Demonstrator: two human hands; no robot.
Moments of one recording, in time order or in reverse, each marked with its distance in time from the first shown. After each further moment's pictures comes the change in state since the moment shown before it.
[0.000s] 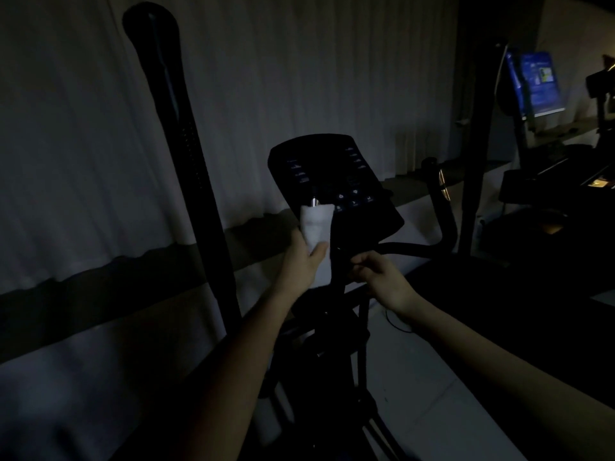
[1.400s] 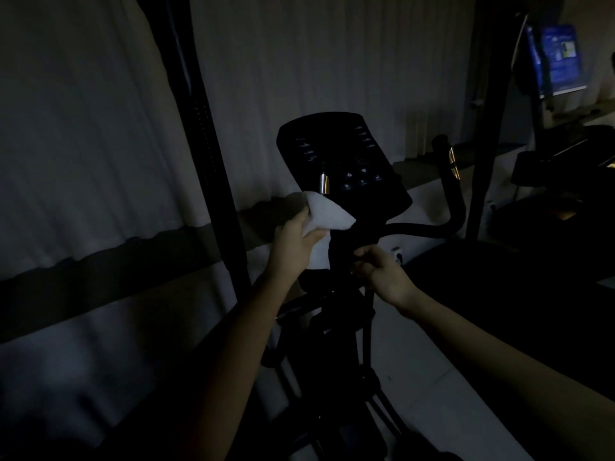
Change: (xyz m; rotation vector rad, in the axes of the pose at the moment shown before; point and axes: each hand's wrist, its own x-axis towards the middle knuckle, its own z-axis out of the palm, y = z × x) left_hand -0.024 0.001 -0.028 -0.016 0.014 0.165; right_hand -0.024 0.016 0.019 -0.021 -0.039 0.016
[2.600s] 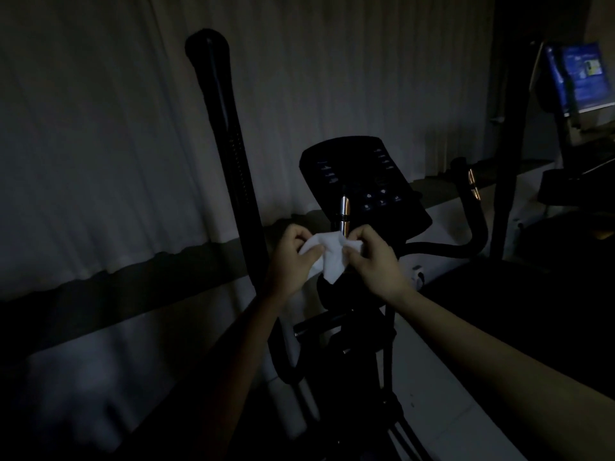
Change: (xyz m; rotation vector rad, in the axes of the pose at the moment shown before) left_hand -0.023 0.019 -0.044 -0.084 0.122 -0.043; right_hand 0.004 -0.077 0.027 0.052 0.080 -0.418
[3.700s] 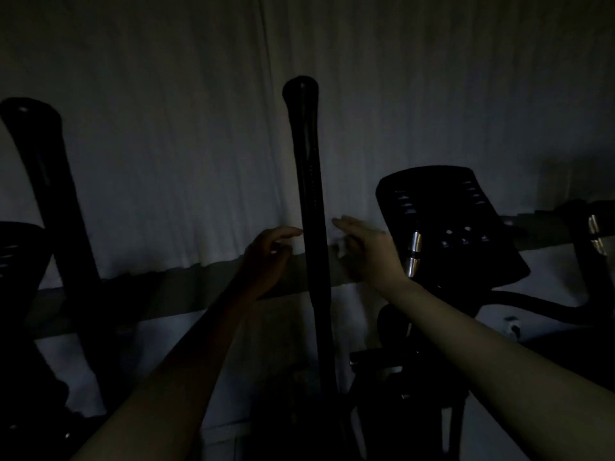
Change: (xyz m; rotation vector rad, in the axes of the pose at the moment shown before) left_hand -0.007 0.037 -0.134 0.424 0.170 -0.068; right_hand 0.086 -0.045 0.079 -0.216 -0.075 -0.491
